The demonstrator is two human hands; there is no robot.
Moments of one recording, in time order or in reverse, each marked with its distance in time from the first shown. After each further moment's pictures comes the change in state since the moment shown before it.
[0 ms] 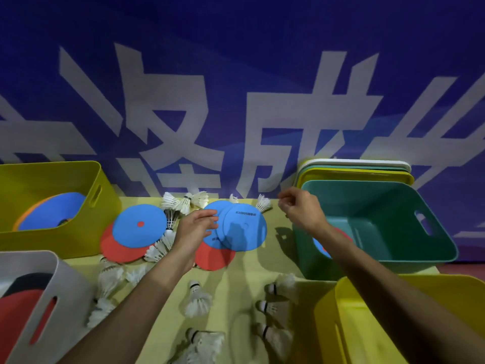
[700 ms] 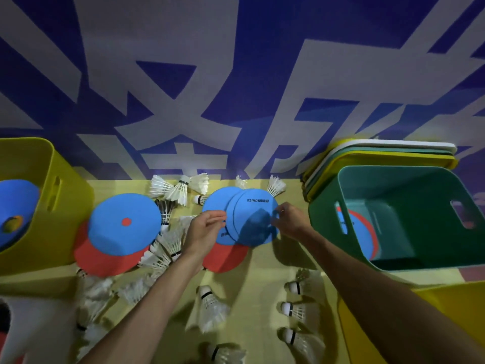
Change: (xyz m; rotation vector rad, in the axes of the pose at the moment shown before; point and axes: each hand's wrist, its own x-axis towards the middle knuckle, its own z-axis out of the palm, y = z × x) left_hand 0.113 -0.079 -0.019 0.128 -0.169 -0.077; right_hand 0.056 0.035 0.138 -0.161 -0.320 0.448
